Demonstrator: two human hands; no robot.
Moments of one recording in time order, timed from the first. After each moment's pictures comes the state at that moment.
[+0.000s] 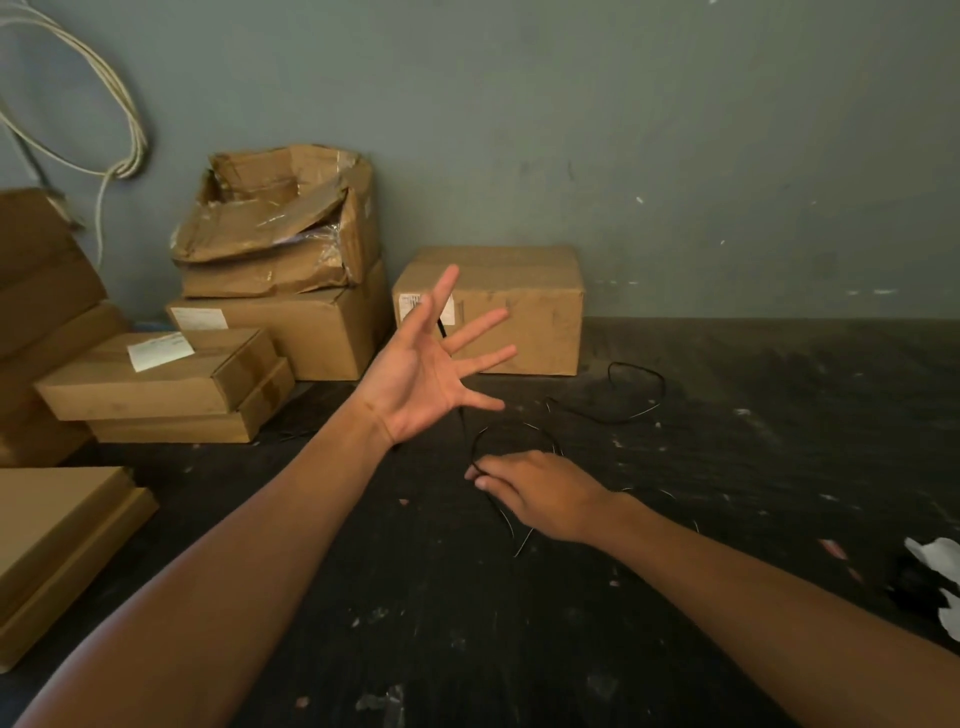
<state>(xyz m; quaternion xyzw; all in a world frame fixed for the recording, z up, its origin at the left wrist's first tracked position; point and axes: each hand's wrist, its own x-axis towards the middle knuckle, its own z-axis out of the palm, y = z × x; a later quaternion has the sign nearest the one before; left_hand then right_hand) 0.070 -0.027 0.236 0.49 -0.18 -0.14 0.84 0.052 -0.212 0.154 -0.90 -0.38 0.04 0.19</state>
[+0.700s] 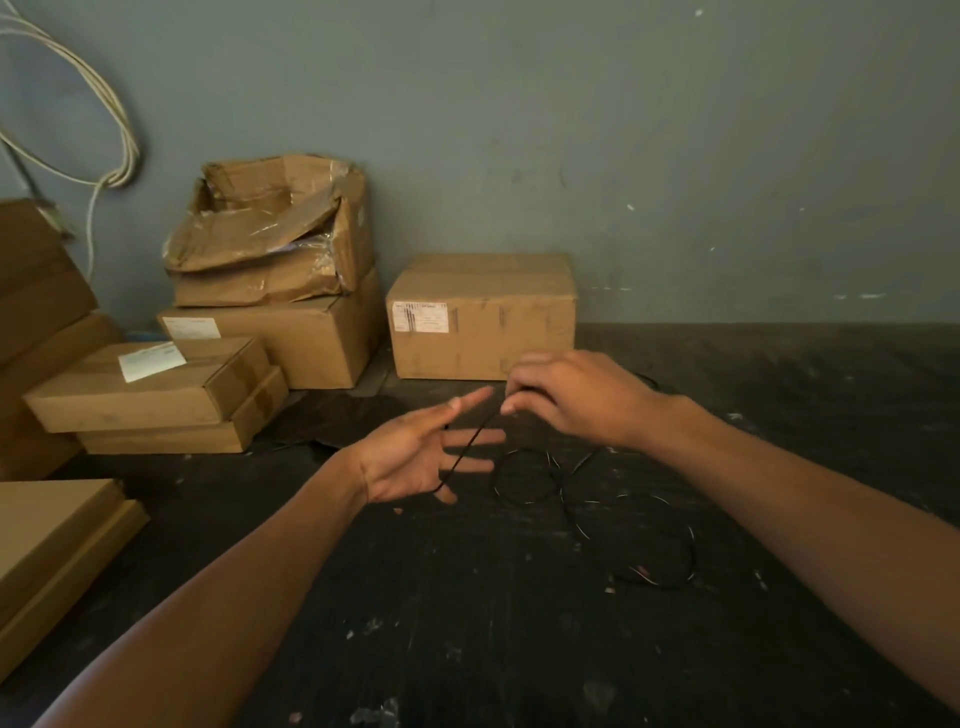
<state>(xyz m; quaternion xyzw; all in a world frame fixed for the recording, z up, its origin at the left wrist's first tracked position) 0.067 -0.005 0.178 0.64 -0.11 -0.30 0.70 0.077 -0.246 0.250 -0.89 -0.43 -0.12 0.12</state>
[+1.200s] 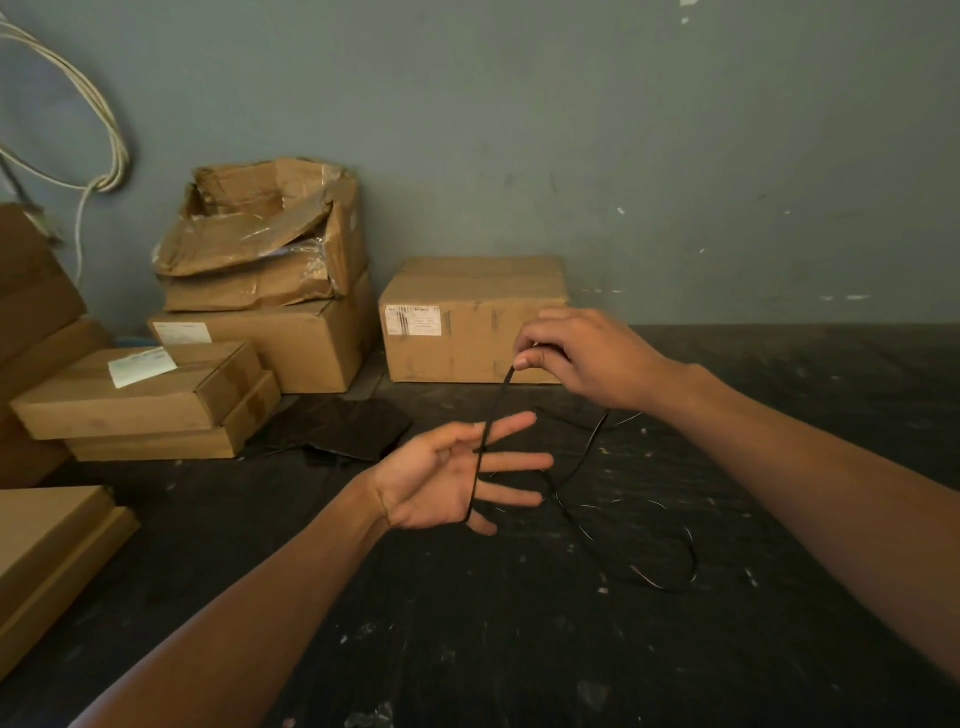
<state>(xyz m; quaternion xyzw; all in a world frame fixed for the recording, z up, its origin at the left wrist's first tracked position) 0.046 -0.041 0.179 0.54 -0.19 -0.40 0.71 0.087 -0.264 0.277 -0.87 -0.43 -0.18 0.19</state>
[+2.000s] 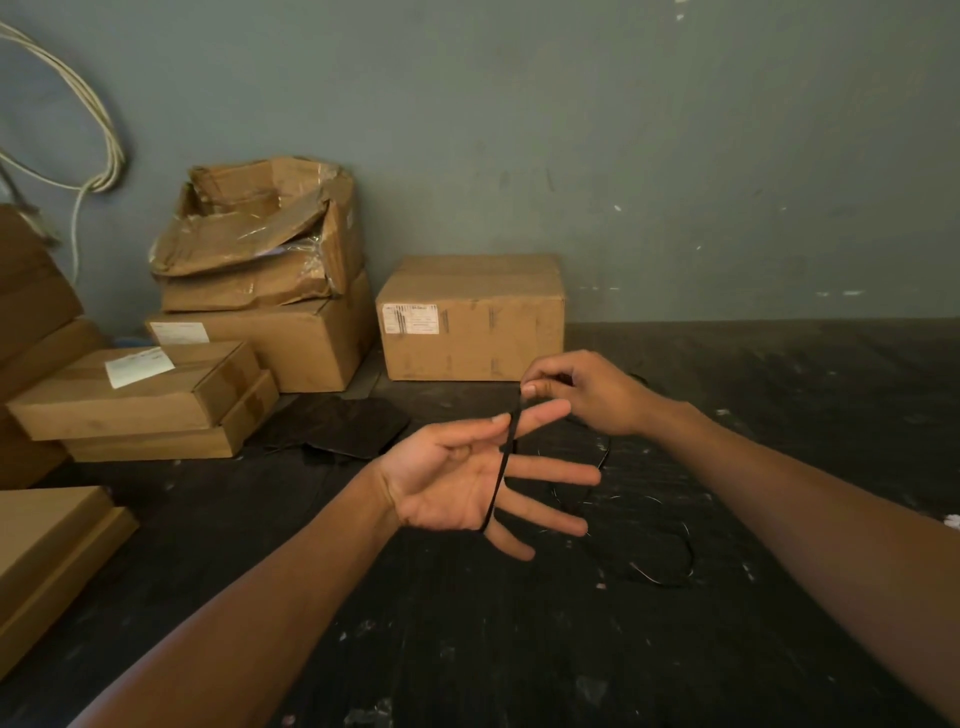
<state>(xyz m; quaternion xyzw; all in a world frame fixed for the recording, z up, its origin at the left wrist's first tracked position) 0.028 -0.062 0.207 0.45 -0.30 -0.50 0.68 0.098 -0.273 0.231 -0.86 -0.37 -0.02 0.35</state>
